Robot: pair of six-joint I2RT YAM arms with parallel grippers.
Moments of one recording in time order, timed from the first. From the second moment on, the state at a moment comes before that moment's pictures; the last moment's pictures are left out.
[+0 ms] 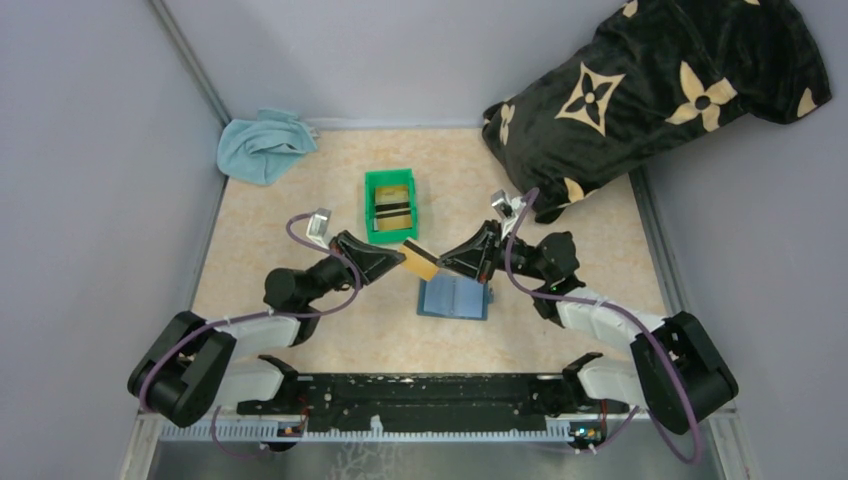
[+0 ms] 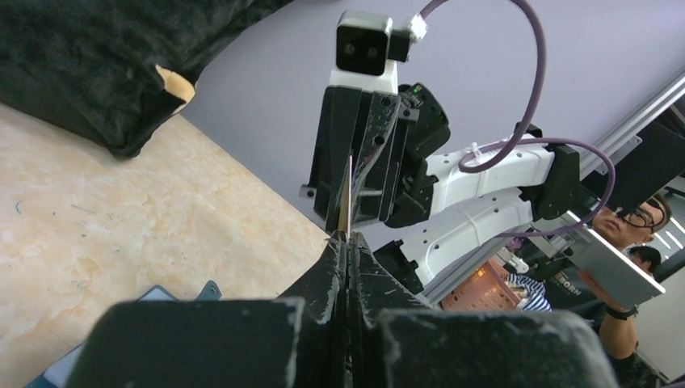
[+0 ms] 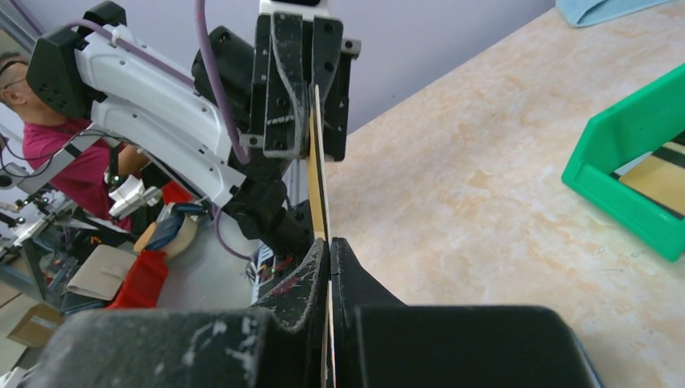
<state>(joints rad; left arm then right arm) -0.51 1.24 0.24 1.51 0.61 -1.07 0.52 1.18 0.40 1.05 -0.83 0.74</state>
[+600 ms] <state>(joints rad) -0.51 1.18 0.16 1.51 0.60 -1.02 0.48 1.24 0.52 0.98 -0.90 0.72</state>
